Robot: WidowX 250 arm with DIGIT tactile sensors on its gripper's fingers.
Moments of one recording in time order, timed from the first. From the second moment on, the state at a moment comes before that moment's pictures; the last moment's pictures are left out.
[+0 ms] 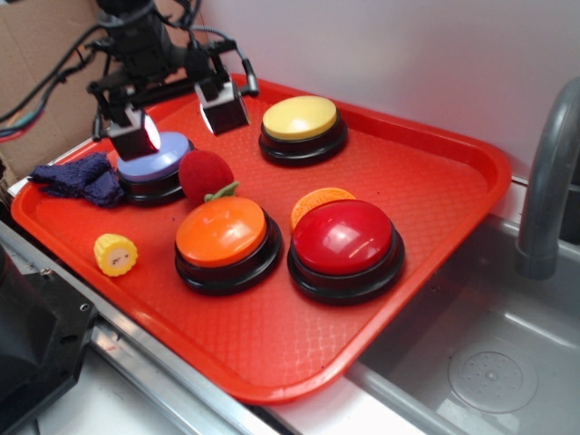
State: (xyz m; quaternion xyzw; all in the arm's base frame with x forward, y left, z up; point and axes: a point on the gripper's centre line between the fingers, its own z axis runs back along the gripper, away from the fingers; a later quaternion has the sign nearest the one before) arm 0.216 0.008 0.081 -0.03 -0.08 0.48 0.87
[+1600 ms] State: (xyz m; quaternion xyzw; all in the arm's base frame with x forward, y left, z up) arm 0.225 0.021 0.029 -0.03 -0.06 0.53 0.84
